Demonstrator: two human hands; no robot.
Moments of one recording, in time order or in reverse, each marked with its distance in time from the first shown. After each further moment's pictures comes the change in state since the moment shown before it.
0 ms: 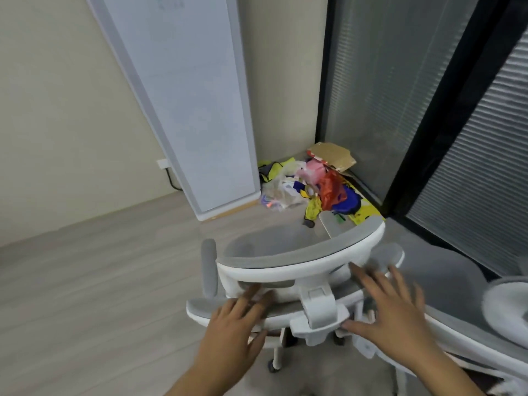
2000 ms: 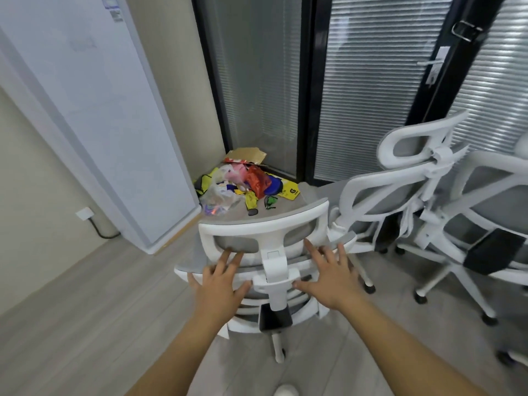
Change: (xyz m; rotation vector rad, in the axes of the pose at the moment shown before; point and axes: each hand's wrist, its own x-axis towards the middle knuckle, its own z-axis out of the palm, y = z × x) left_hand -0.172 -0.167 -0.083 0.128 -0.212 0.077; right_hand -0.228 -0.306 0.106 0.200 0.046 0.533
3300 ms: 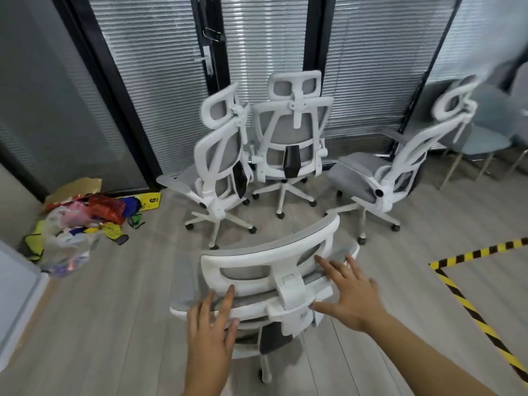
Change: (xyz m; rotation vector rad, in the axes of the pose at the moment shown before) left_hand -0.270 -0.074 0.016 -0.311 0.009 0.844; right_hand -0.441 -0.042 0.129 0.075 0.282 0.663
